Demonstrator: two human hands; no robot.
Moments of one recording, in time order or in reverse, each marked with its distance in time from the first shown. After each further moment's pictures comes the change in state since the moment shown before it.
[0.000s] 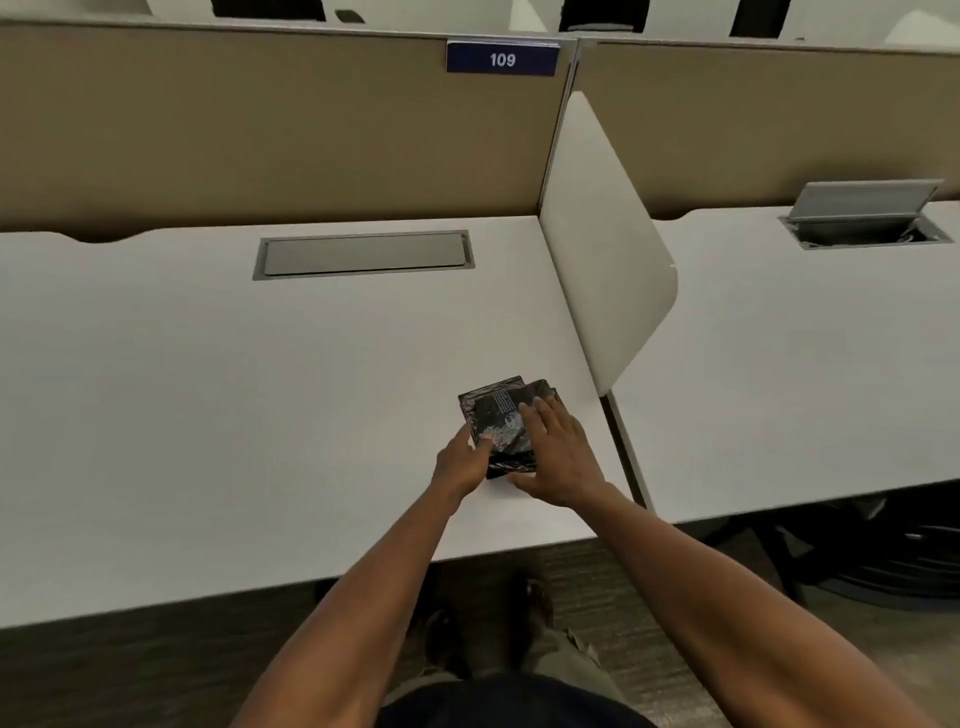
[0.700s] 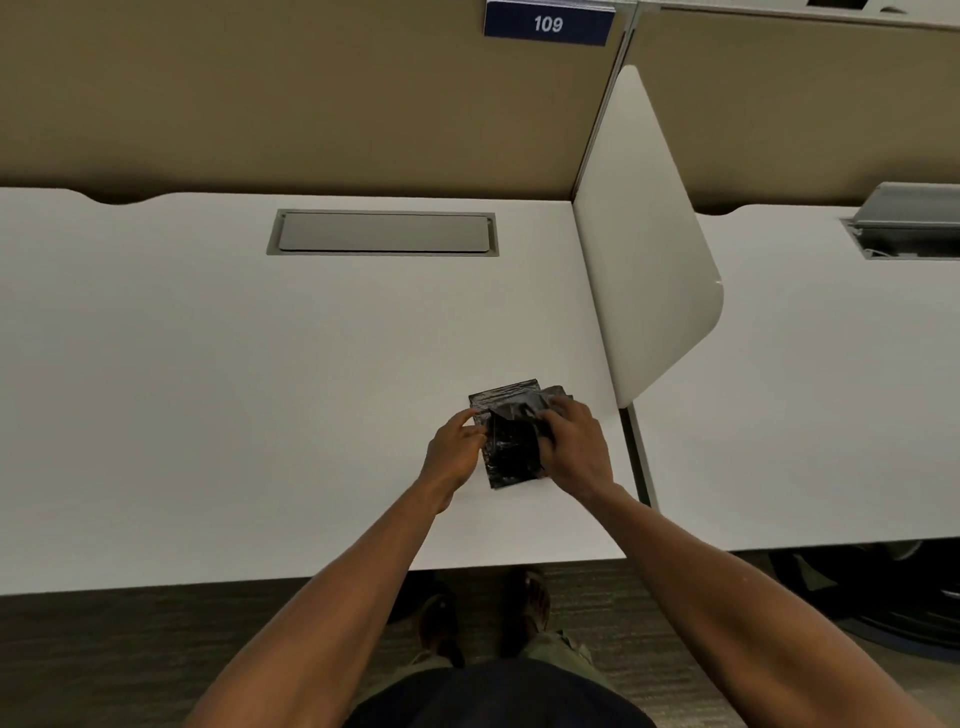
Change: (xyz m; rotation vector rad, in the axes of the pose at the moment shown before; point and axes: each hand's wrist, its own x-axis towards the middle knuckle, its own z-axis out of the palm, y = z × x) left_hand 0.029 0.008 -0.021 -0.219 0.009 -0.077; right_hand 0.043 0.019 -0.008 0.246 0.217 -0.015
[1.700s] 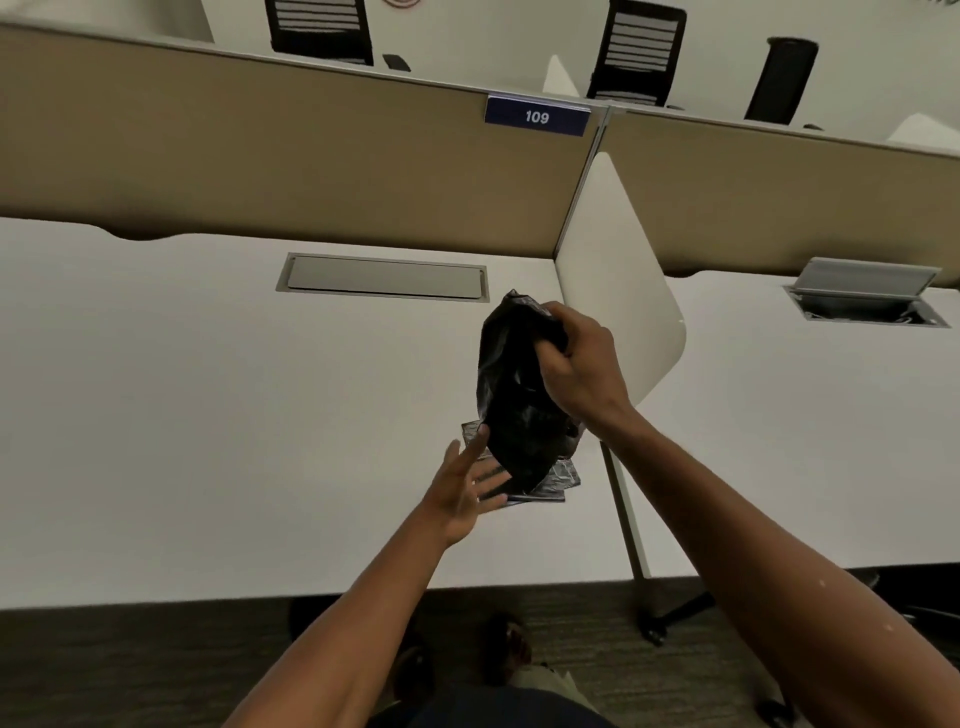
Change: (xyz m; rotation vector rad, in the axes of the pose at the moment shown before) left_hand -0.053 -0.001 -0.001 -0.685 -0.336 -0.061; right_hand 0.008 -0.136 -0.157 0.389 0.311 -0.171
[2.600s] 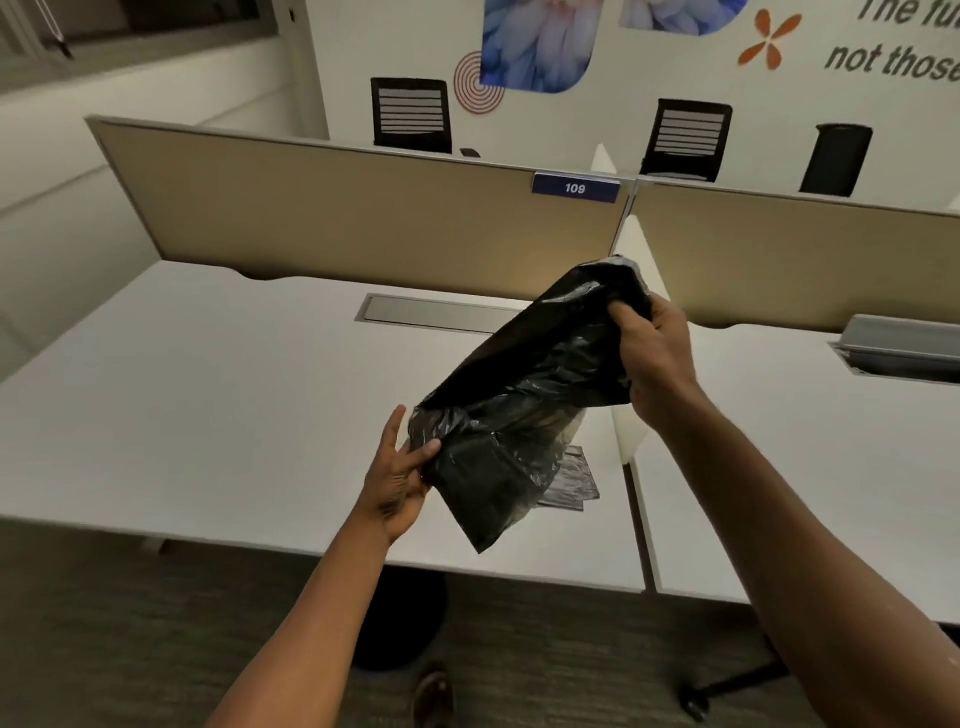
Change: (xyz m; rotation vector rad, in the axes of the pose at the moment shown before) left_hand -0.137 0.011 -0.030 -0.277 0.020 0.523; right_hand -0.051 -0.059 -0.089 0.566 0.131 0.285
